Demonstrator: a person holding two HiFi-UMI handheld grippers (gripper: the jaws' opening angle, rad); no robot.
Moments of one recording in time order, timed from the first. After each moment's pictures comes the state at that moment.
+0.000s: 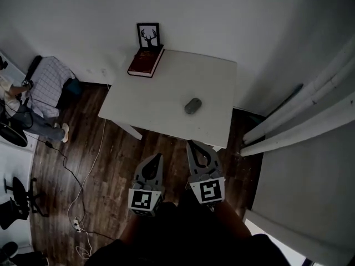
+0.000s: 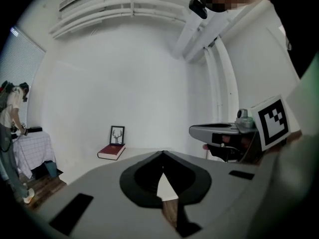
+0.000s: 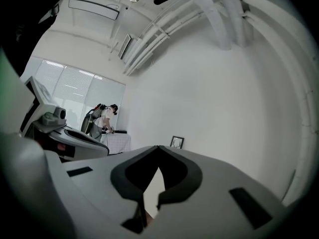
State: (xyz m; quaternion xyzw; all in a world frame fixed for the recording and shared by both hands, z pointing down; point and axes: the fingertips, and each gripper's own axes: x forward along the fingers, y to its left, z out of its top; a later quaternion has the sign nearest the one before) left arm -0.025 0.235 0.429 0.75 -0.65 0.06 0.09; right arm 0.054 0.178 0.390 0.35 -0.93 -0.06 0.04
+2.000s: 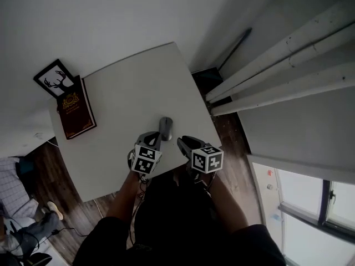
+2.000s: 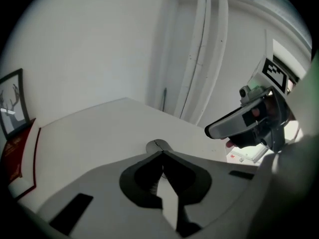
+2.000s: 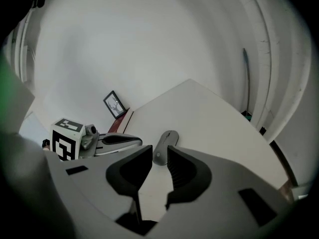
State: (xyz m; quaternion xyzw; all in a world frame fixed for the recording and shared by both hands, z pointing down) left arm -0.021 -0.076 0.652 0.89 -0.23 0.35 0.18; right arm 0.052 -0.028 0.632 0.54 -0.70 0.46 0.10
